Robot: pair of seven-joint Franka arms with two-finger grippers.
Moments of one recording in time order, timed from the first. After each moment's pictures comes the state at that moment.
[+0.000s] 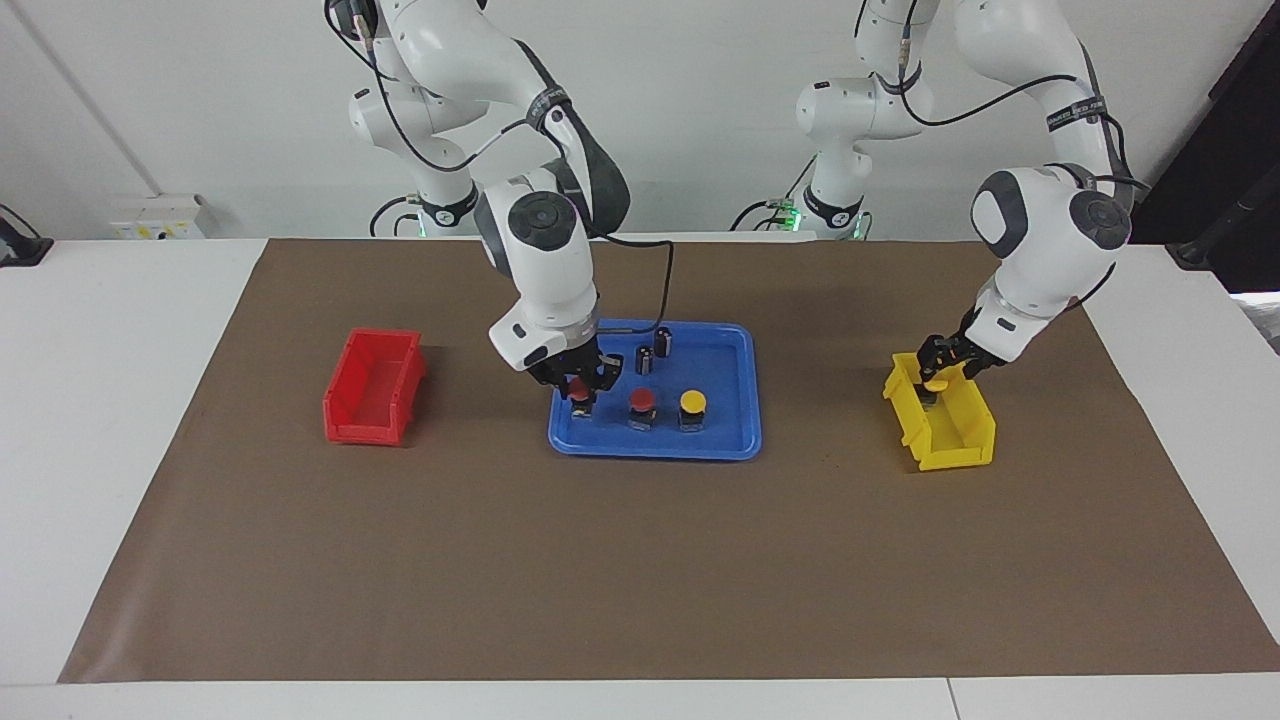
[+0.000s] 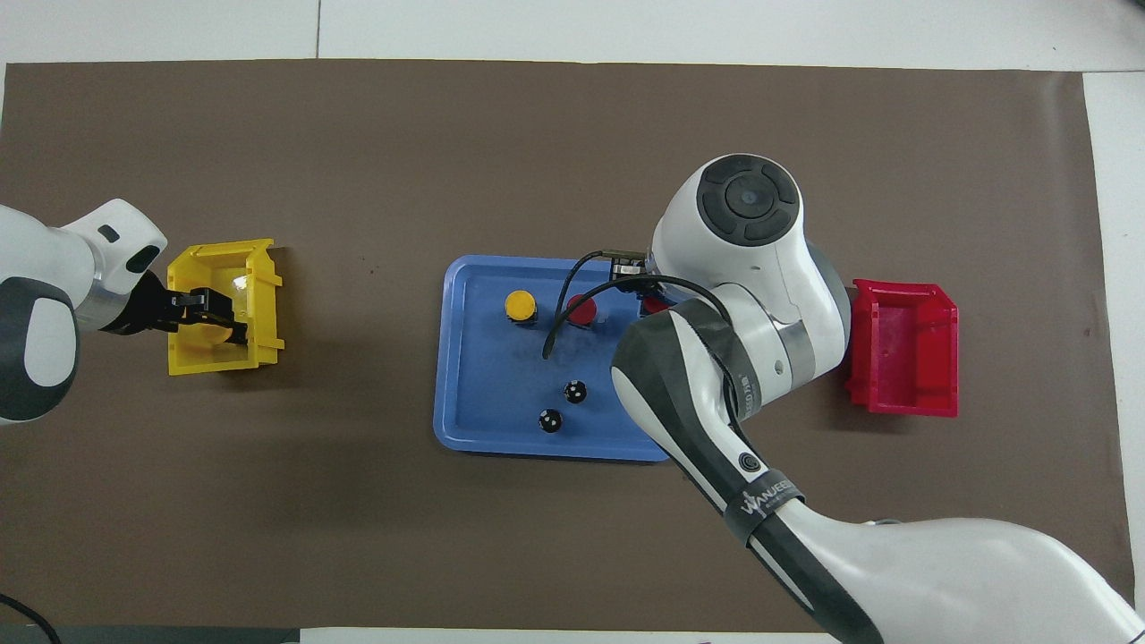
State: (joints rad) left arm -0.09 0.04 0.08 -2.13 -0.06 2.10 0.03; right arm 0.46 0.30 -0.01 -1.79 0.05 2.10 0.60
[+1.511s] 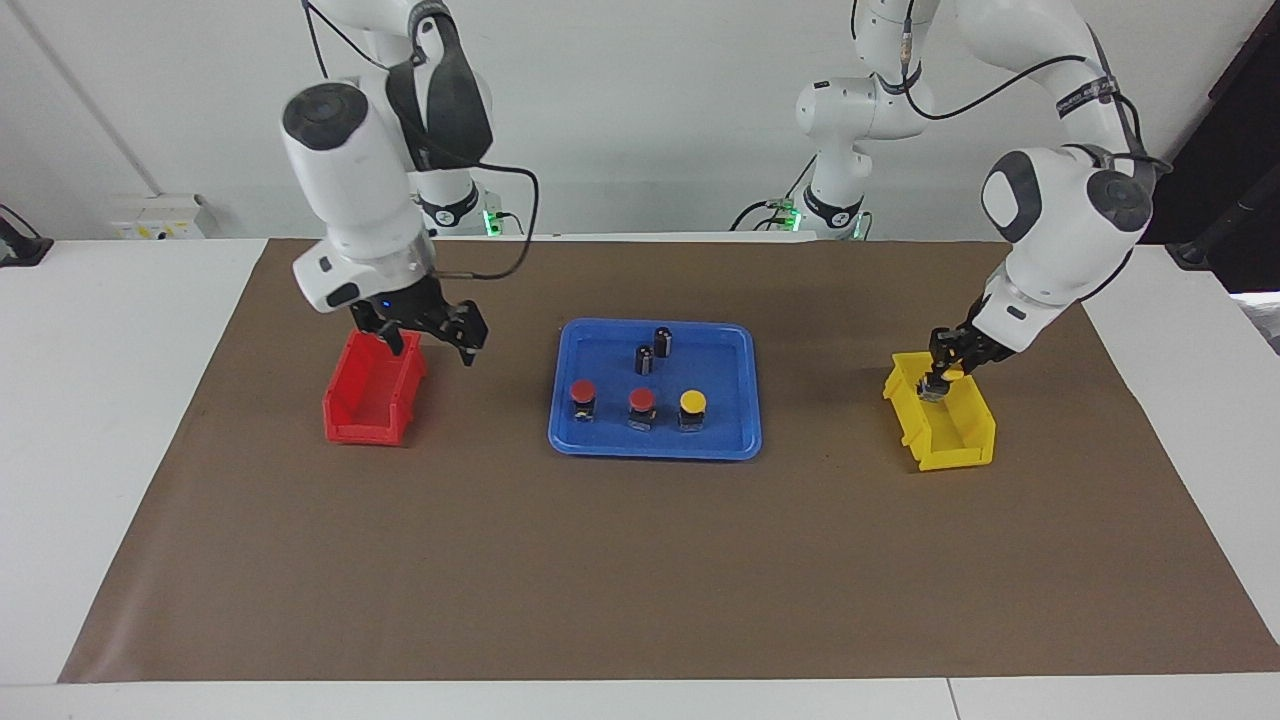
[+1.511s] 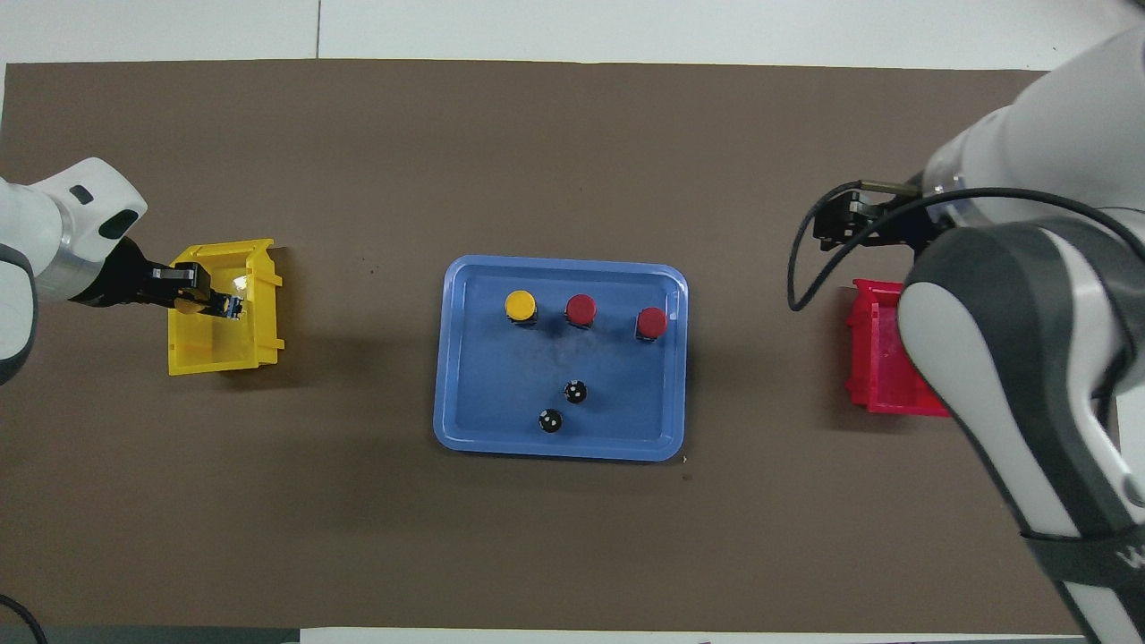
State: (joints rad) left arm -0.15 0.04 0.07 -1.90 -0.06 1.91 0.00; right arm 0.16 0.04 -0.04 -1.68 0.01 1.72 0.31
